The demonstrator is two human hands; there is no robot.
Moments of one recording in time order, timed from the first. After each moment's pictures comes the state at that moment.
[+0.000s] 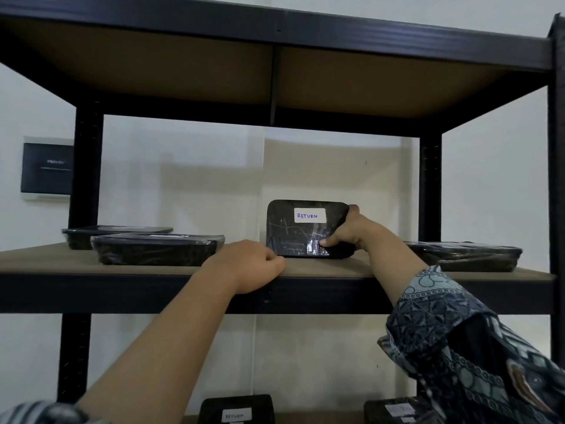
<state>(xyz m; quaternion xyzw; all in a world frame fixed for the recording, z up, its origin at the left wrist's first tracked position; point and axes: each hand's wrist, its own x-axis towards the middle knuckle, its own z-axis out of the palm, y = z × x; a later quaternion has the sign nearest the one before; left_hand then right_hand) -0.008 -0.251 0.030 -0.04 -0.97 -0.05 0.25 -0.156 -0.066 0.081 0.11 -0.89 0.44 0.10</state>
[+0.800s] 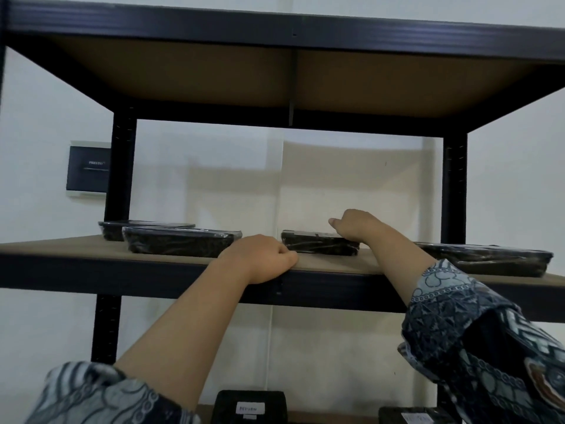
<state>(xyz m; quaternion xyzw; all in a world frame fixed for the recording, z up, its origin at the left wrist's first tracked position) 0.004 -0.243 0.033 0.00 -0.97 -0.06 0.23 -0.122 -0.081 0.085 0.17 -0.95 0.20 0.17</state>
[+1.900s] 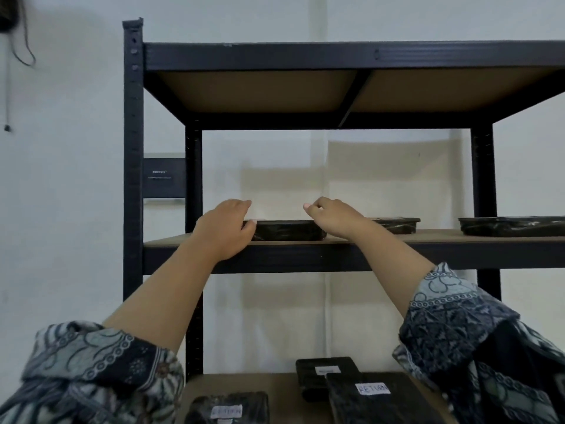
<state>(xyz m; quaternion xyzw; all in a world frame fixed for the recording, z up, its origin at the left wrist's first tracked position) 0.135 -0.438 0.033 0.01 -0.92 0.01 0.40 0.049 -0.235 0.058 0.28 -0.90 0.29 0.18</state>
